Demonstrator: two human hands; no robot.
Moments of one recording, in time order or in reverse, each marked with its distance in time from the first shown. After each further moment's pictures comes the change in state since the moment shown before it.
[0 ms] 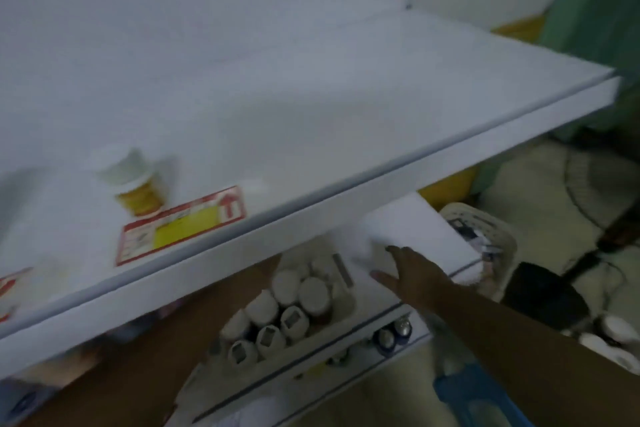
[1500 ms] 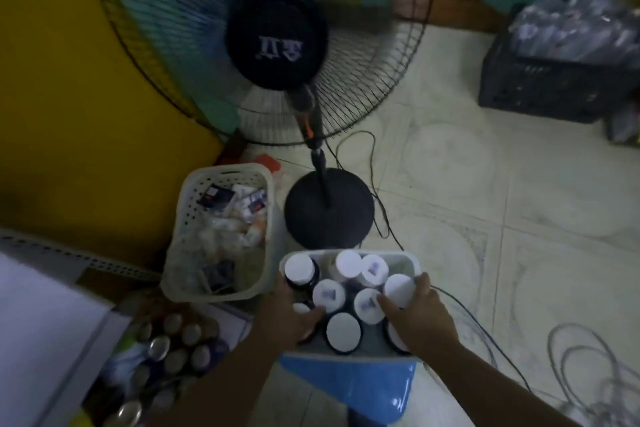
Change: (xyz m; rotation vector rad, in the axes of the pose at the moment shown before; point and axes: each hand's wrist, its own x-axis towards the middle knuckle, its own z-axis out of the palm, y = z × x) left_hand -0.043 0.297 0.526 -0.038 -0.763 0.357; right_hand -0.189 0.474 0.048 0.634 0.486 1.087
